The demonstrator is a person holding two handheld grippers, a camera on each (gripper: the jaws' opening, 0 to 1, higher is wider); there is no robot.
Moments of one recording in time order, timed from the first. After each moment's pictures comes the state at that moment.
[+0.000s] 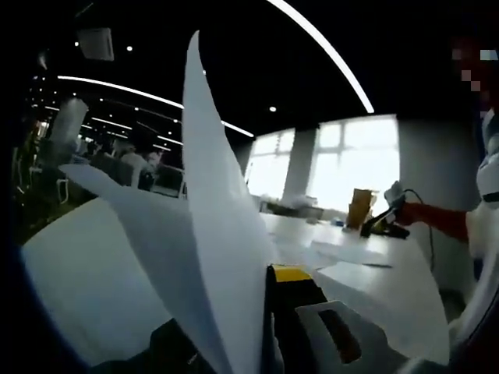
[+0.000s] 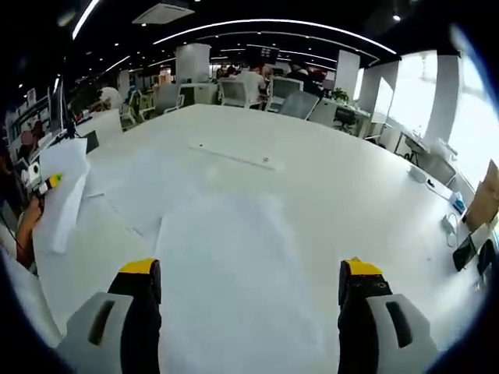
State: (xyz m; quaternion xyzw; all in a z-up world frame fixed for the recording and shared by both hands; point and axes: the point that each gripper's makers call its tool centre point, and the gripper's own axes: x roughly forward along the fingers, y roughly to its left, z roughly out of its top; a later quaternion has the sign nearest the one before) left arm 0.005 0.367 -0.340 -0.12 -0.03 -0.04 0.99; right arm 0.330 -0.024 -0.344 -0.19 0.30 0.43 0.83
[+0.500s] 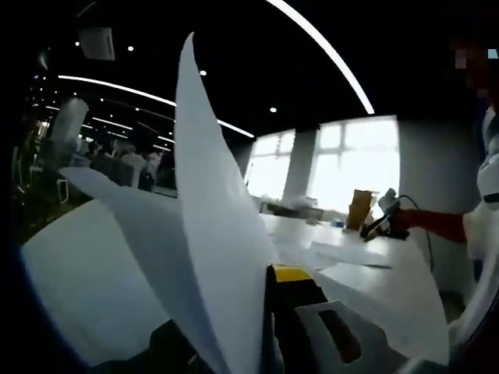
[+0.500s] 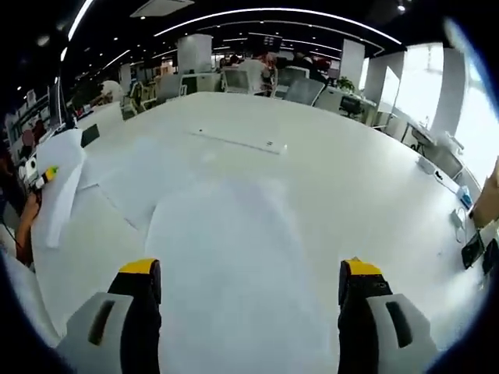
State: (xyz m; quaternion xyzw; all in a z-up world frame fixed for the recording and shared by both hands) left arm 0.005 0.367 -0.339 -0.12 -0.04 -0.04 0.99; right arm 0.339 -0.020 -0.367 -0.19 0.32 0.43 0.82
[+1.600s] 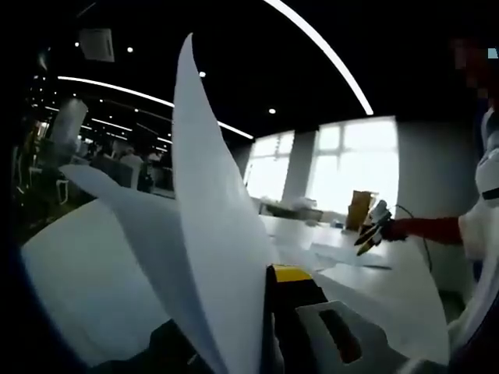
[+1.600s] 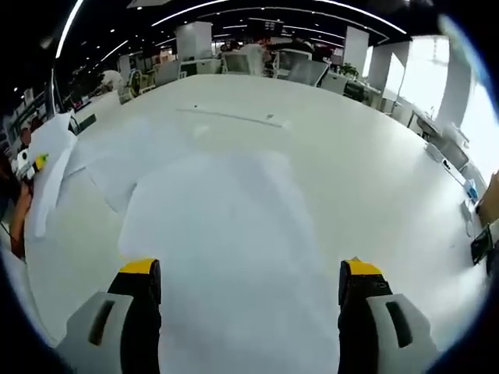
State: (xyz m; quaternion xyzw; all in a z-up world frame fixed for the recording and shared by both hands) left arm 0.003 0.367 -0.338 -0.12 -0.04 -0.04 0.99; right arm 0.351 -0.019 -0.415 -0.21 0.36 0.43 0.80
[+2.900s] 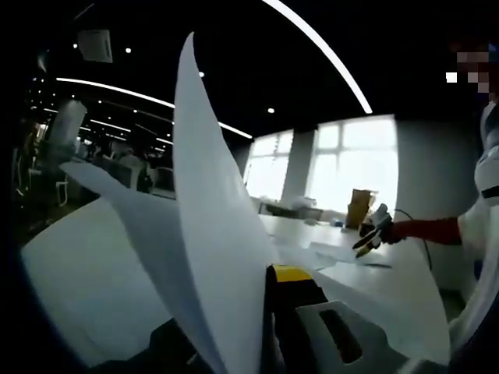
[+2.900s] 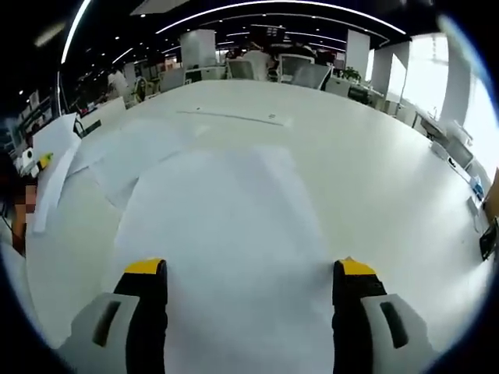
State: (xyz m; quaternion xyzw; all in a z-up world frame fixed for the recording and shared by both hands) left arm 0.003 0.366 -0.338 -0.11 -0.04 -0.05 0.99; right arm 0.348 -0.020 -0.424 -0.18 0.34 0.45 0.80
